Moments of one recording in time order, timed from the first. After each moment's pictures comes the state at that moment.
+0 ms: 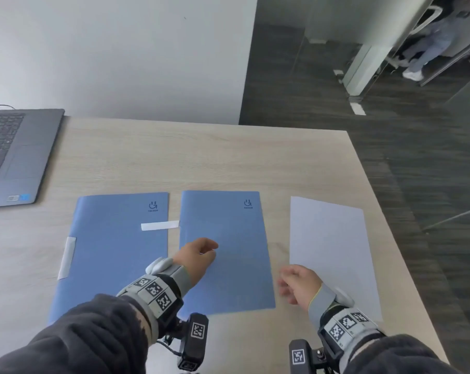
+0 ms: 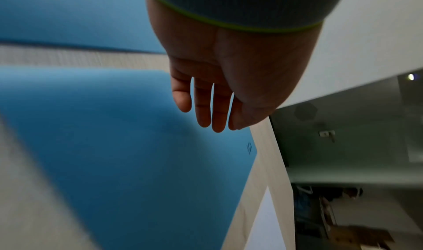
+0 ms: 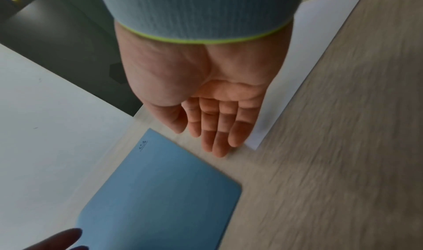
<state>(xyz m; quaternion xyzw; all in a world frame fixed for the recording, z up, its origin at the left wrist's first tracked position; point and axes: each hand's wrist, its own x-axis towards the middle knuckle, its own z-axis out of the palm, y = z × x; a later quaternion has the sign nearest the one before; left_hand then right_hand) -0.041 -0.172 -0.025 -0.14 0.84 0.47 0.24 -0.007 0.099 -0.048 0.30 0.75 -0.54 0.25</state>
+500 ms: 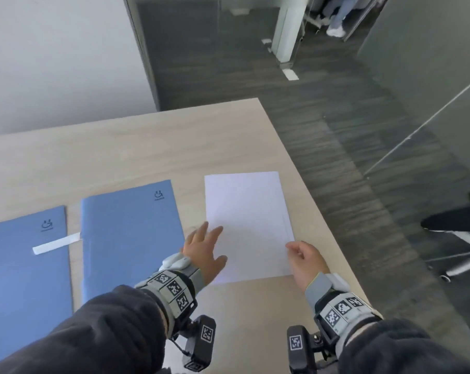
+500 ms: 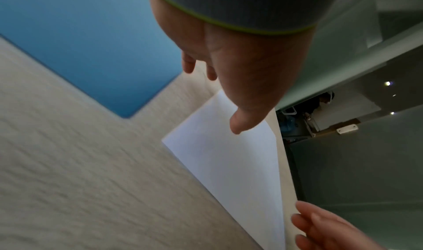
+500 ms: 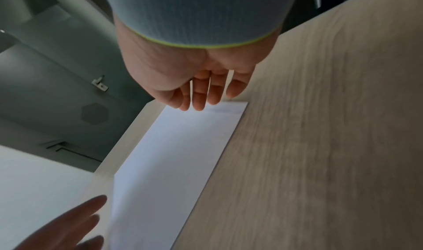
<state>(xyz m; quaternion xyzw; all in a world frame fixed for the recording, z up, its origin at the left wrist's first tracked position) -0.023 0.042 -0.038 0.11 0.94 0.20 0.27 0.060 0.281 -0.032 0.34 0.82 -0.46 0.07</state>
